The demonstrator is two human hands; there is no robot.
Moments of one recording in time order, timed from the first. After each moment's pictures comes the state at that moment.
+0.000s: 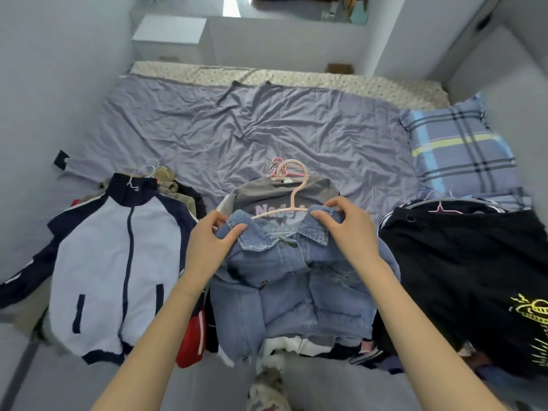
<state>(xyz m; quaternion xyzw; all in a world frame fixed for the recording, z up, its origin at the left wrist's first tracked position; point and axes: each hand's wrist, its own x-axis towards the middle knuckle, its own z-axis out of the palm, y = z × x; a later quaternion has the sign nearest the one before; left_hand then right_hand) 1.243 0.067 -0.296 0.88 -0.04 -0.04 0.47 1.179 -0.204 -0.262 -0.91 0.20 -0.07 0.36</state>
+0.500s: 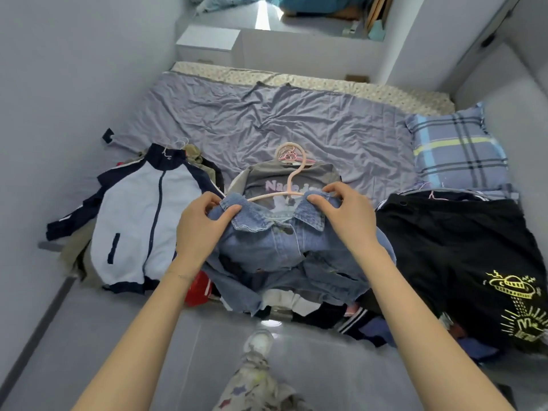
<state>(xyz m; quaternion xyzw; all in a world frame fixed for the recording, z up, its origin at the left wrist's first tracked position) 1.068 0.099 -0.218 0.89 -0.01 0.07 0.45 1.028 -0.175 -0.192 -0.92 0.14 -0.11 0.35</state>
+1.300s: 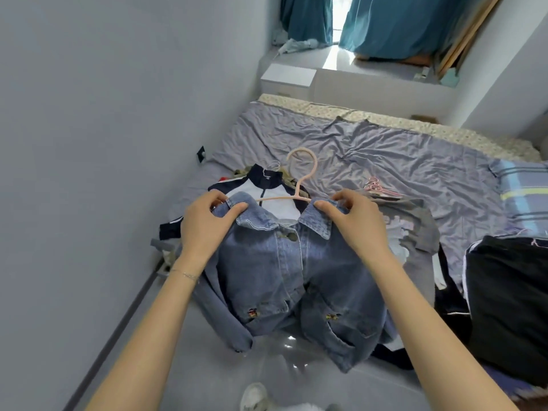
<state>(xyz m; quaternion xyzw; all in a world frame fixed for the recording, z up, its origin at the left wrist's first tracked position) 1.078 0.445 -0.154 0.88 0.04 0.15 0.44 1.063 0.167 -0.130 -0.92 0.06 -0.10 0.38</state>
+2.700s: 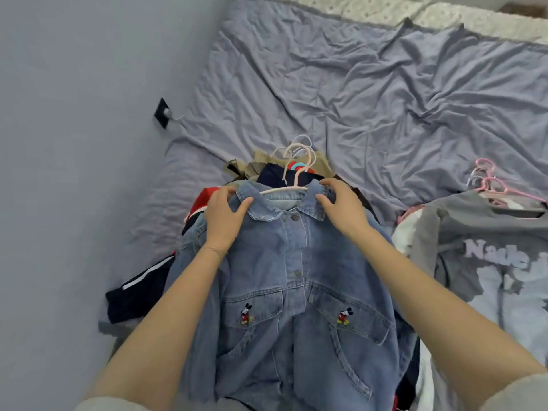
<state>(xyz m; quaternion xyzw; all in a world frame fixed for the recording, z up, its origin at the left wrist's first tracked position) 1.581 0.506 -0.520 0.90 0.09 -0.04 0.43 1.575 0.254 -0.499 -0.92 0.12 0.11 0.37</state>
